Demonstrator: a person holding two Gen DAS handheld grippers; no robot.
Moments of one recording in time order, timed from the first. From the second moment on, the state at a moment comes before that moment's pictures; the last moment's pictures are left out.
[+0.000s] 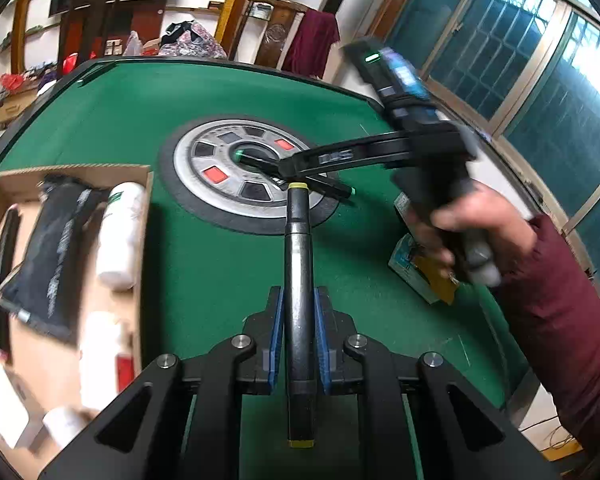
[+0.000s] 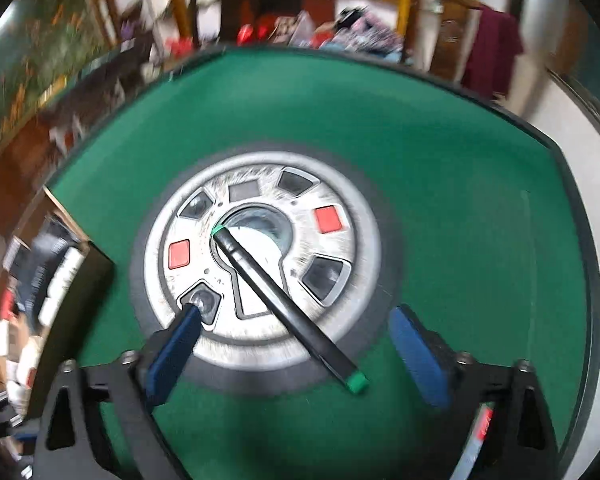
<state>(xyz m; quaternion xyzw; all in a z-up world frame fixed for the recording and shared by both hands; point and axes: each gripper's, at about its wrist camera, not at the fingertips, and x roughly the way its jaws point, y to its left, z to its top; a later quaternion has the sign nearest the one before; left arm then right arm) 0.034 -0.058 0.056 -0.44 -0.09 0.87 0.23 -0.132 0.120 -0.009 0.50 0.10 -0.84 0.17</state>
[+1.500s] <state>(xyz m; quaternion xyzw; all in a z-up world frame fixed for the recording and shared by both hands) 0.146 -0.259 0.055 -0.39 -0.16 0.91 0.02 0.058 -0.032 0.031 0.48 -0.05 -0.80 0.37</state>
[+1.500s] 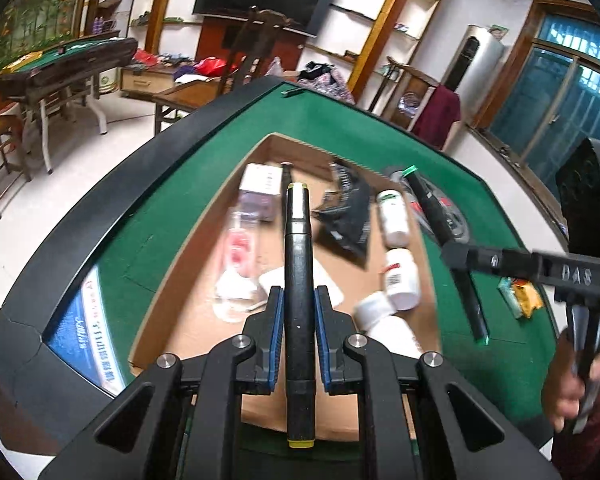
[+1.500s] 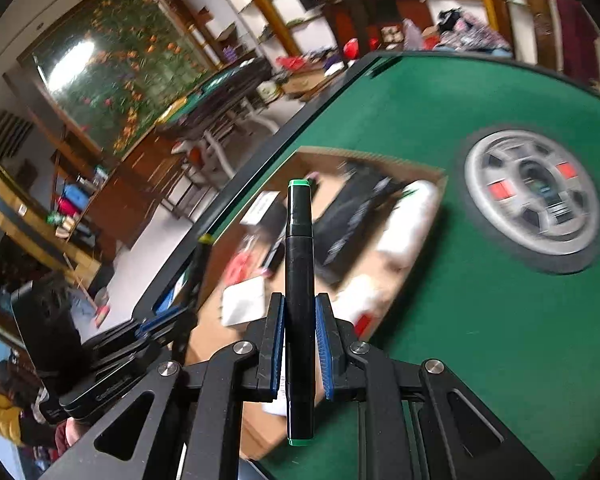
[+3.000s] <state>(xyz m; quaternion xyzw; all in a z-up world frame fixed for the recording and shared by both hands) 0.165 -0.289 0.082 -0.34 -0.20 0.92 -0.03 0.088 -0.100 0.047 0.36 0.10 -0.89 0.24</state>
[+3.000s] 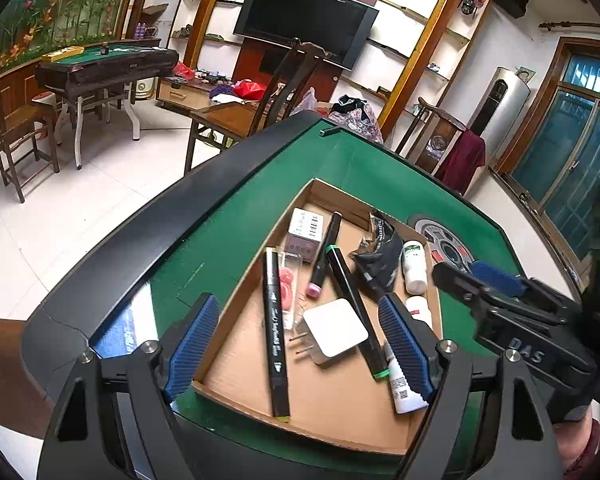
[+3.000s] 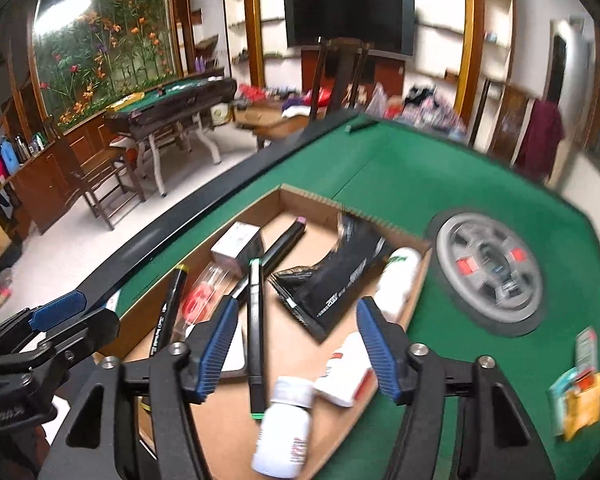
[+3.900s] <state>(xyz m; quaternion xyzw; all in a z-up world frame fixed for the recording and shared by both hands) 0.145 -0.195 0.097 -0.37 -0.13 0.92 0.01 0.092 -0.010 0.062 0.32 0.07 -0.93 0.20</state>
